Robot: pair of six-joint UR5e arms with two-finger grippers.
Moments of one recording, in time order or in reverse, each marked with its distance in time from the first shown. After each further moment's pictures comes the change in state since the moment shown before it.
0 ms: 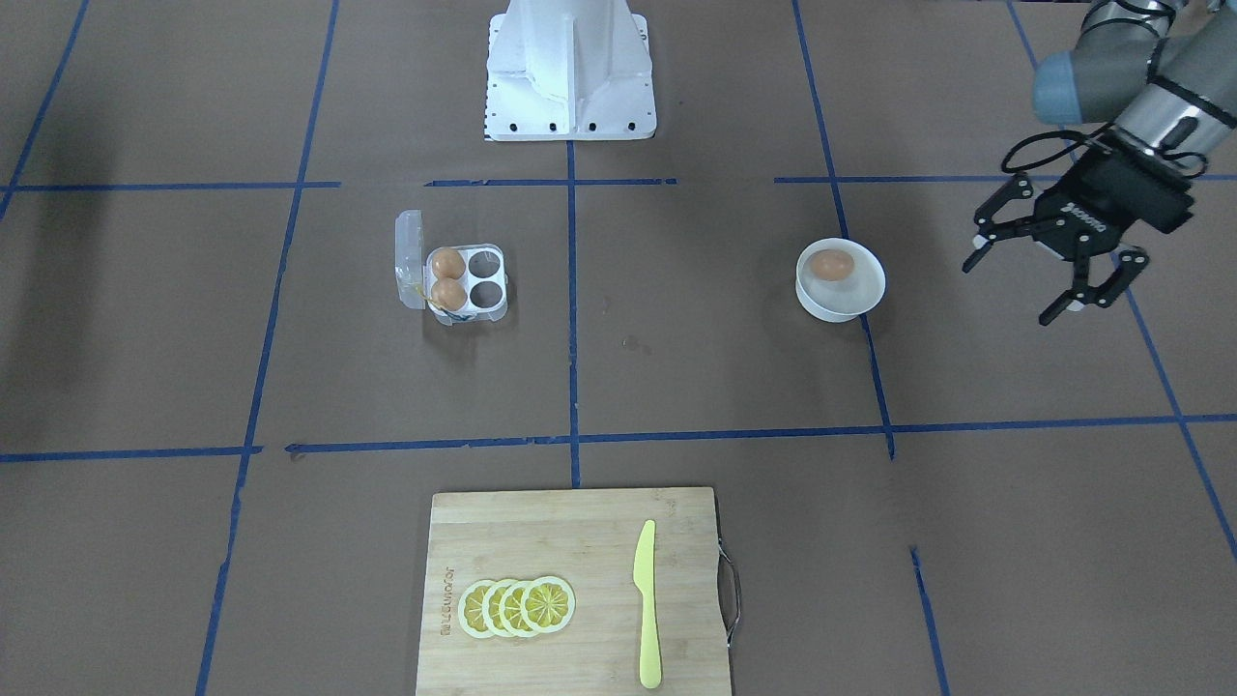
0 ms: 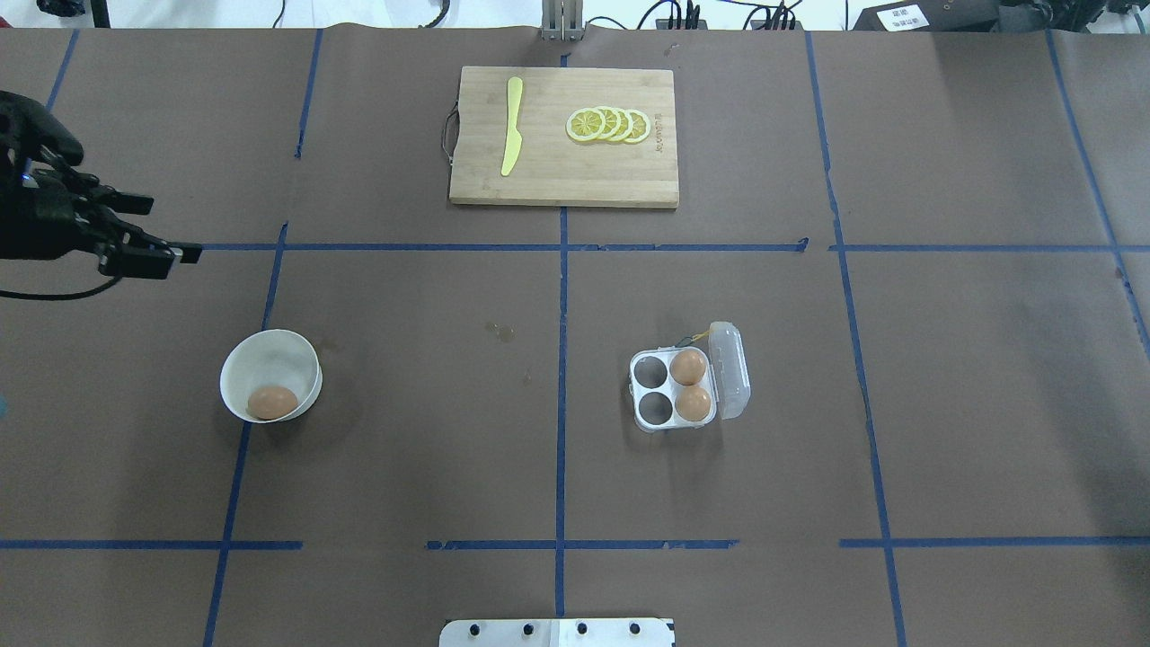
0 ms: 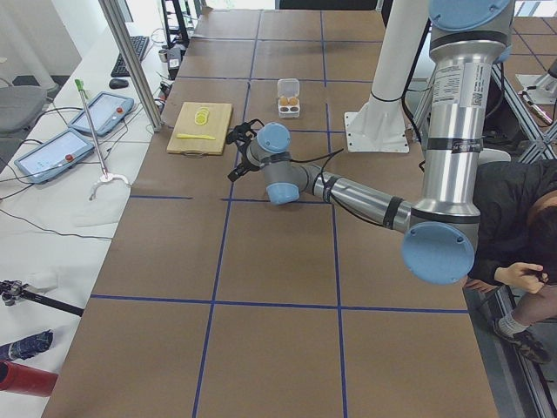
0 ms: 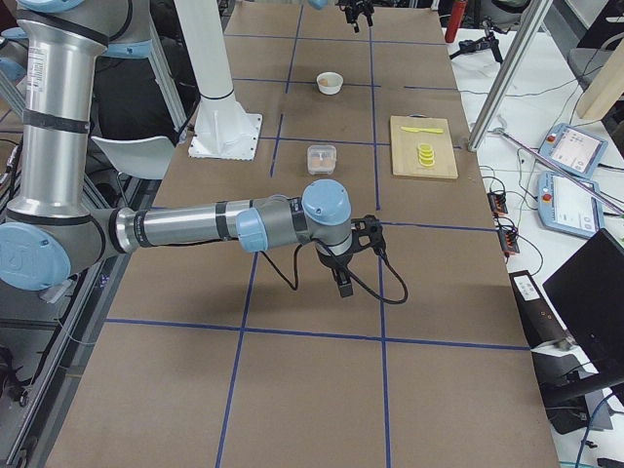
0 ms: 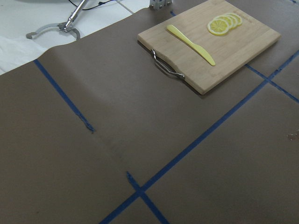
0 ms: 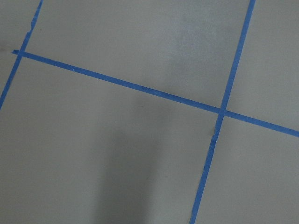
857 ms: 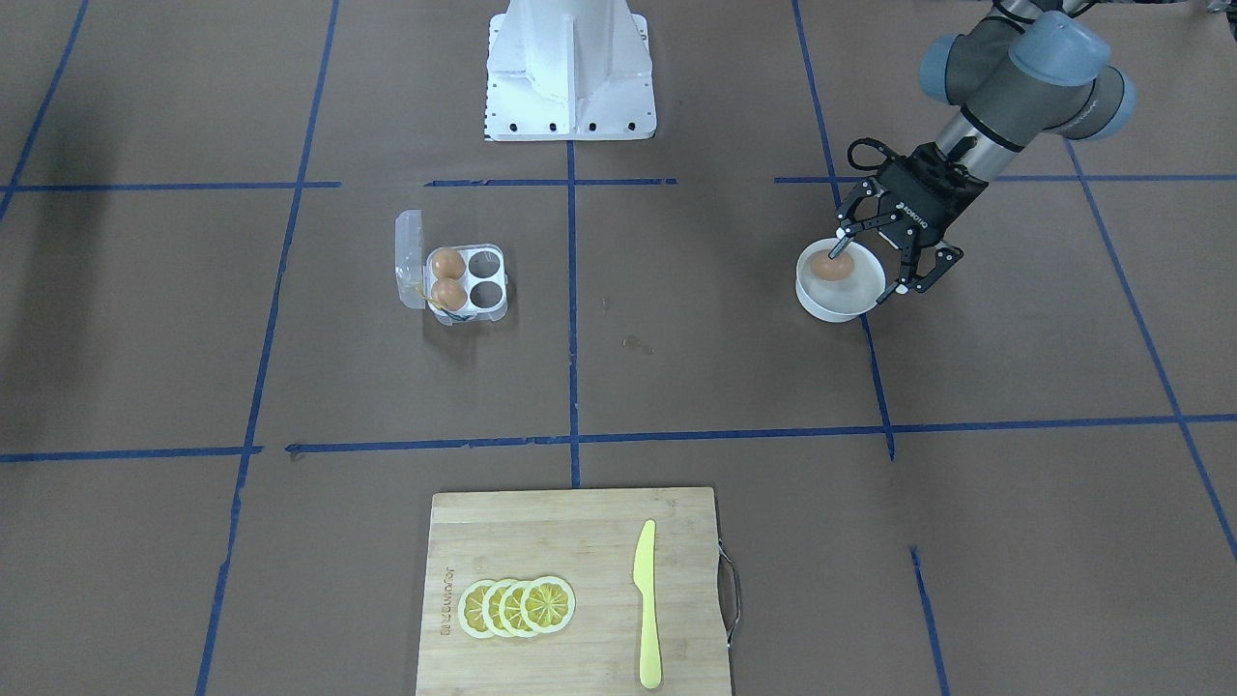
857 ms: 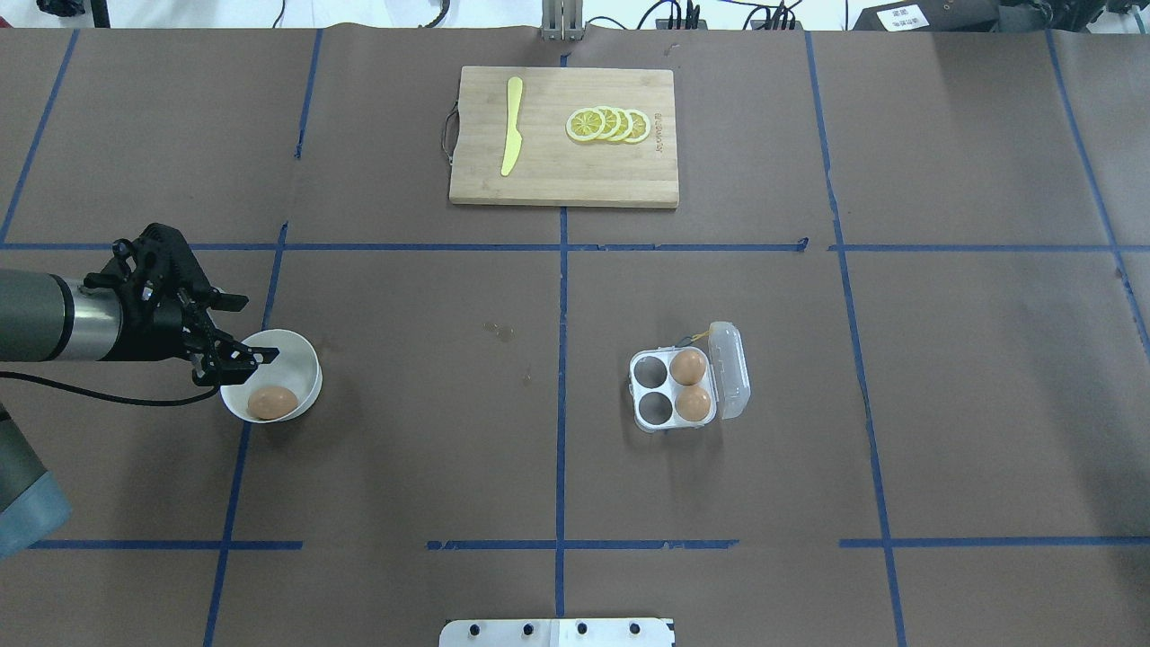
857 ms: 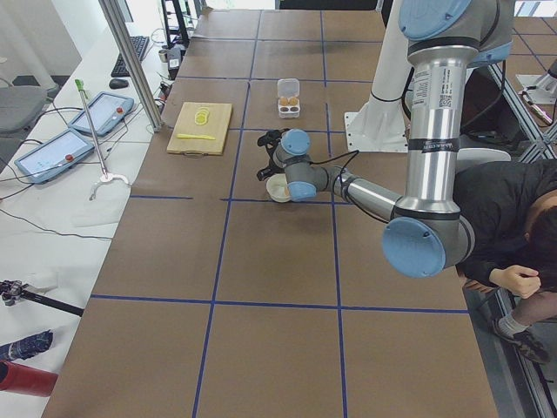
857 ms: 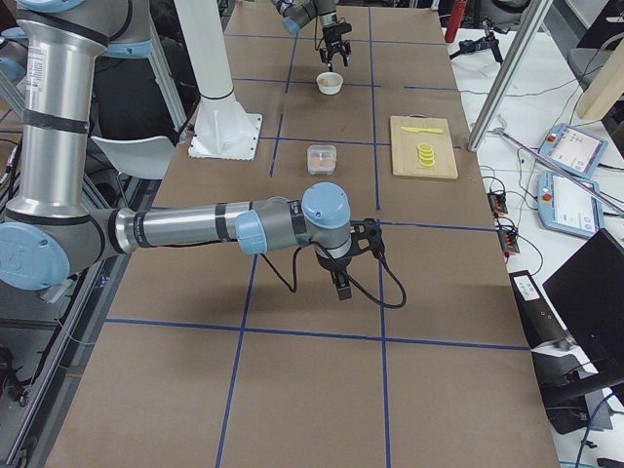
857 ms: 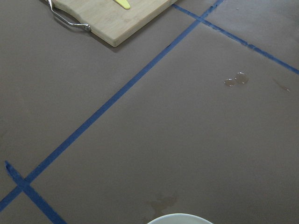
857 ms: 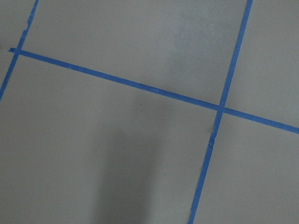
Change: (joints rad) left arm 0.216 0.028 0.008 0.003 0.112 0.161; right arm 0.000 -0.002 -0.008 -0.001 0.000 0.000
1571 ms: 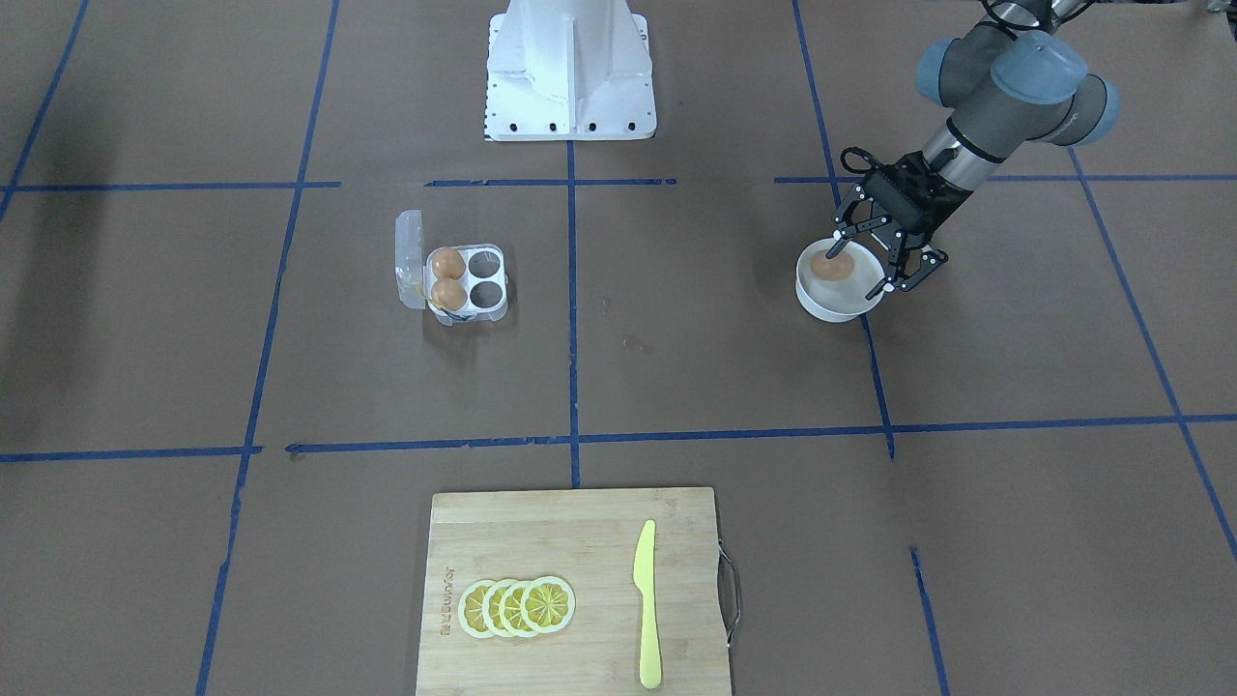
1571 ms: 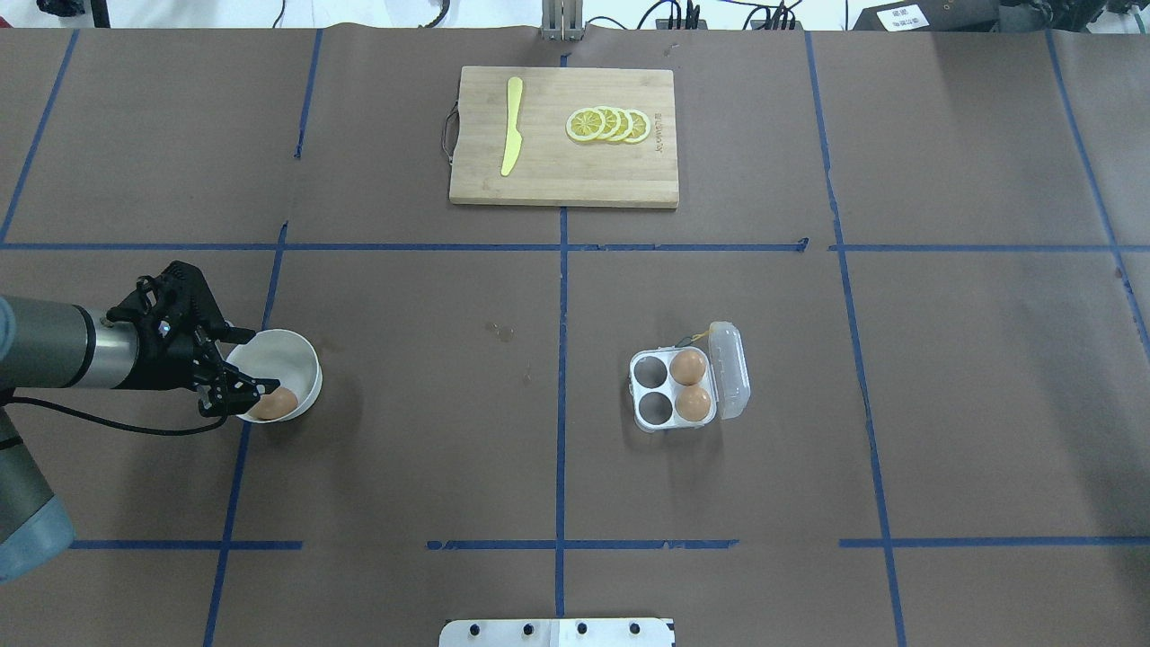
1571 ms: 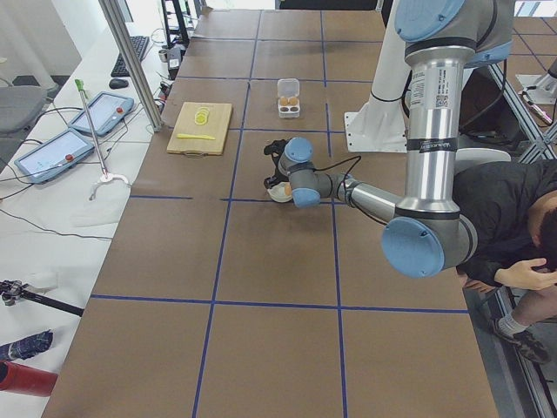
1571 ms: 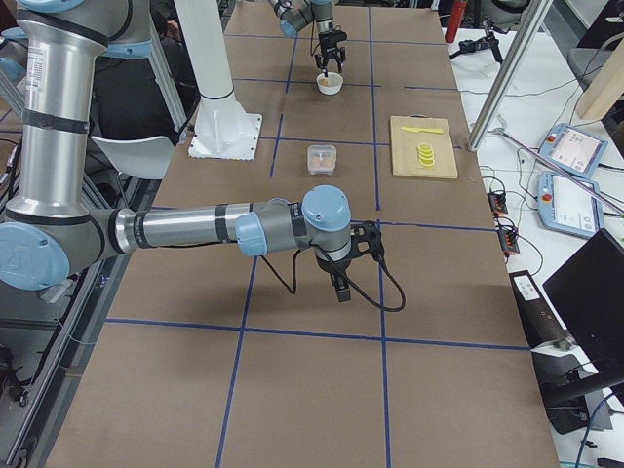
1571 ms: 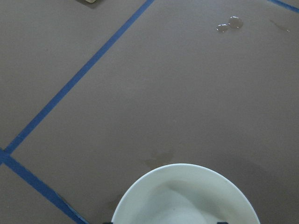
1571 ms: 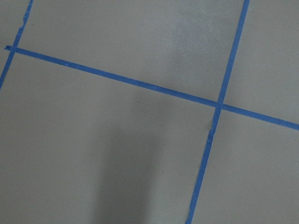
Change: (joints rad) left arm 0.057 0.010 0.034 -0.001 0.001 0.030; right arm 0.000 -0.002 -0.008 0.000 0.000 0.000
